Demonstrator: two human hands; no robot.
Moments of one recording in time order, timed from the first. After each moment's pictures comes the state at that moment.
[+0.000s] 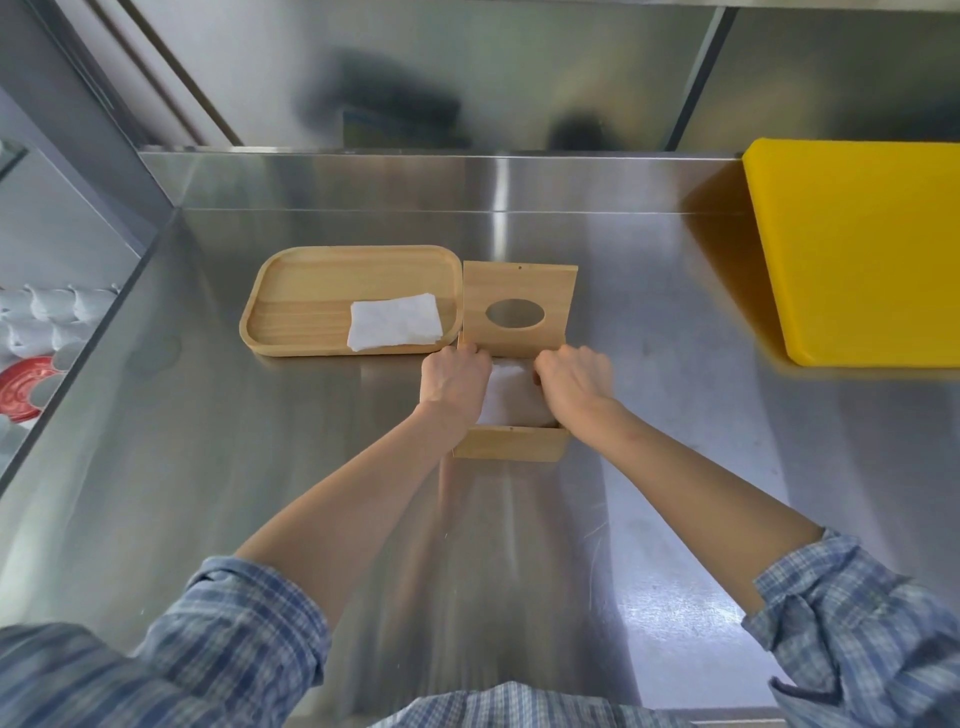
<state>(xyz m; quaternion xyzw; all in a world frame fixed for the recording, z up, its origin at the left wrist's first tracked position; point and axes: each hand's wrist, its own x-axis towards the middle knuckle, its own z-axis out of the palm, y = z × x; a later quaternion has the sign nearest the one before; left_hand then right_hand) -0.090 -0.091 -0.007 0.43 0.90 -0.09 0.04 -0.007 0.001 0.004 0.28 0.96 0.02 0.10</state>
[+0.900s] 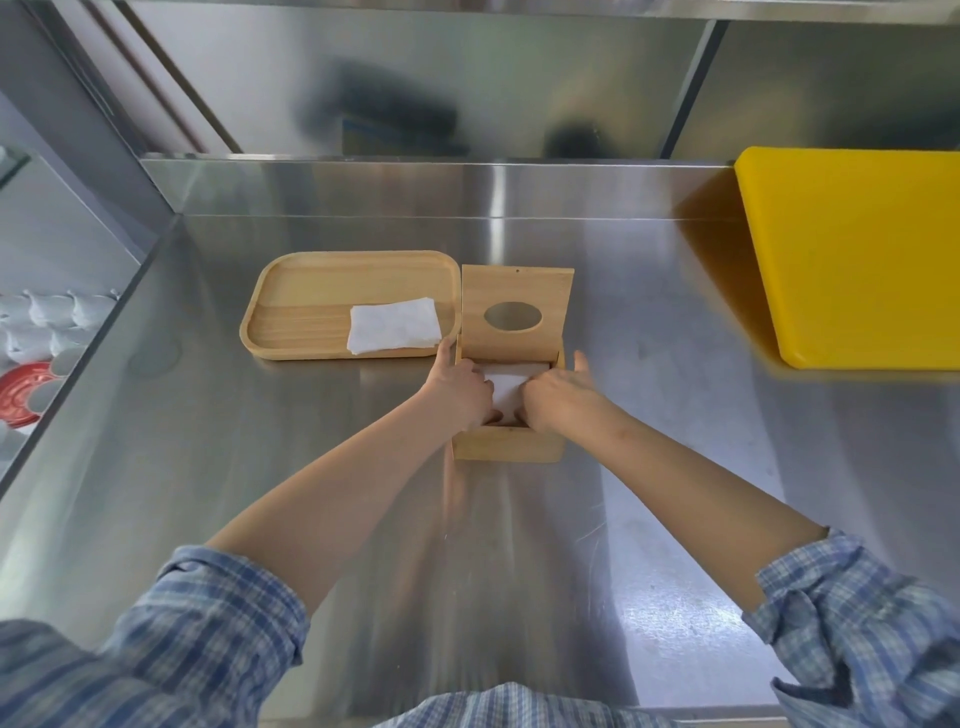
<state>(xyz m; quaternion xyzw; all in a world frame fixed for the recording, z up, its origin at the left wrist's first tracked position) -0.095 -0.087 0.002 0.53 0.77 -0.32 0.16 -0.015 -0.007 0.006 0.23 0.92 0.04 0.30</state>
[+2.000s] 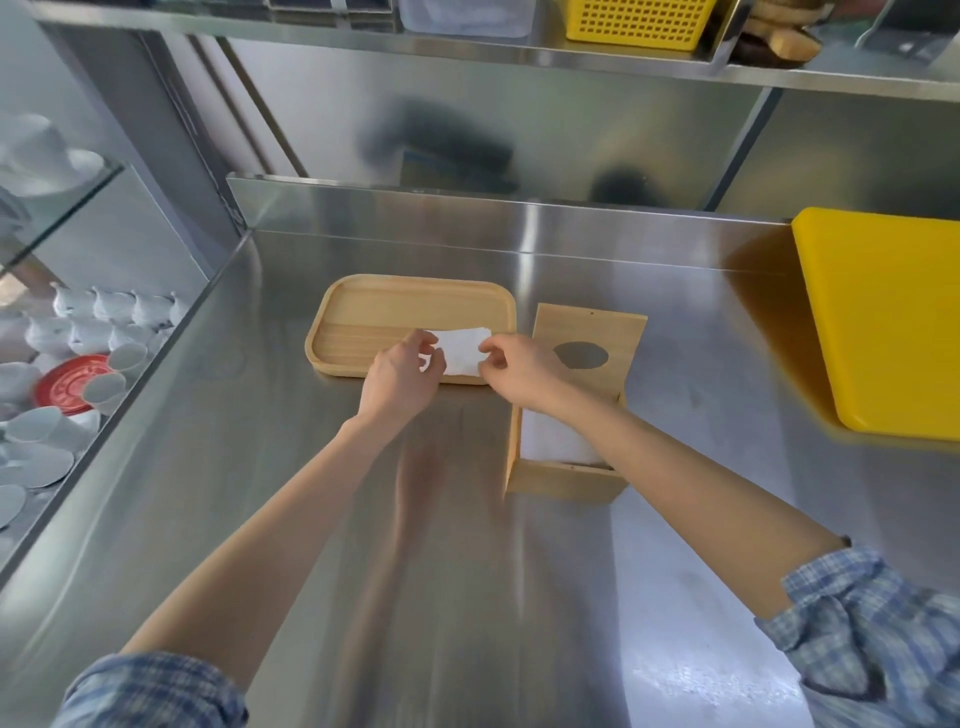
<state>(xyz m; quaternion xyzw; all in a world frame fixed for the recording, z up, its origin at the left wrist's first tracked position) -0.164 -0.177 0.026 0.23 0.91 0.33 0.10 -0.087 -0.058 0.054 0.22 0.93 -0.28 0.05</state>
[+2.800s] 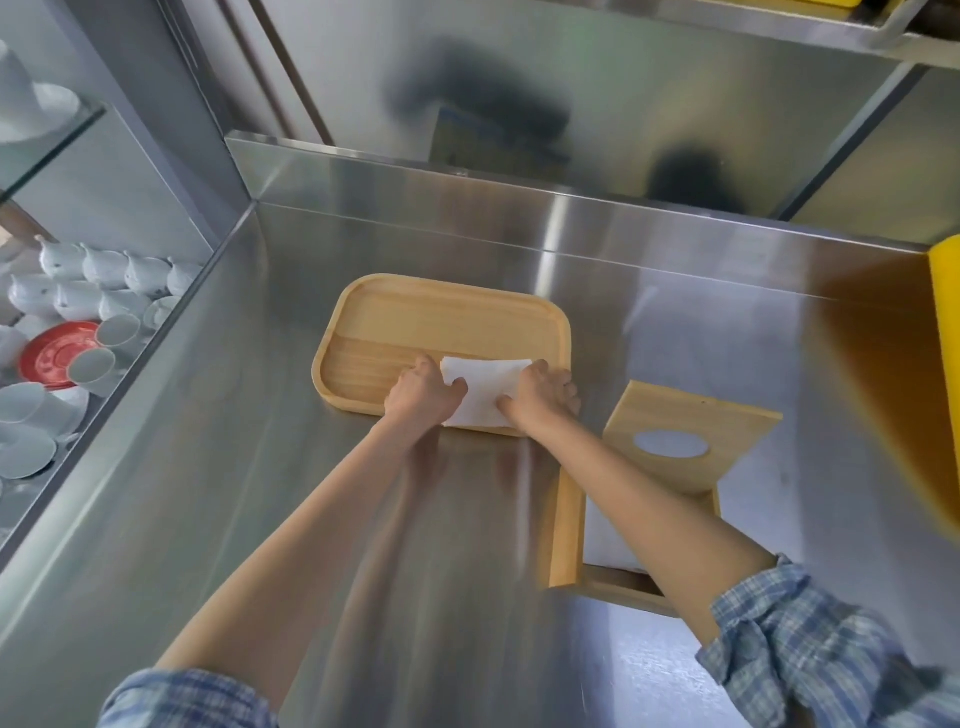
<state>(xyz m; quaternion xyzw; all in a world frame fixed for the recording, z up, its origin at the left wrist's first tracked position) -0.262 -0.138 -0.028 0.10 0.92 0.22 0.30 -0.200 -0.039 -0.026 0.42 0.86 -0.24 0.16</state>
